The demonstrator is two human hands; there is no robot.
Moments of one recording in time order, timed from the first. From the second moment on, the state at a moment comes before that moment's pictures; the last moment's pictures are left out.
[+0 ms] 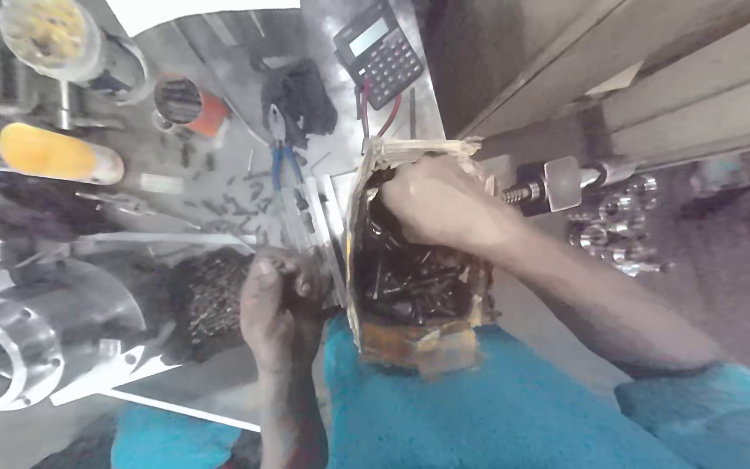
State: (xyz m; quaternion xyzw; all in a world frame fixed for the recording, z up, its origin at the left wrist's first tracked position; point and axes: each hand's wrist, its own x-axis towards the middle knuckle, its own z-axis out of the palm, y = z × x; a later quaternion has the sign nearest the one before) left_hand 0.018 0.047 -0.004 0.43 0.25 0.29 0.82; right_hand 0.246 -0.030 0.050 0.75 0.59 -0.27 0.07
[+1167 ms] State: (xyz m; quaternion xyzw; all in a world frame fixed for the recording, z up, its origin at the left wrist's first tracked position) left_hand 0.042 0.035 0.056 0.61 0.15 0.29 0.73; right_hand 0.236 -0.066 0.092 0.58 0.57 -0.21 -0.54
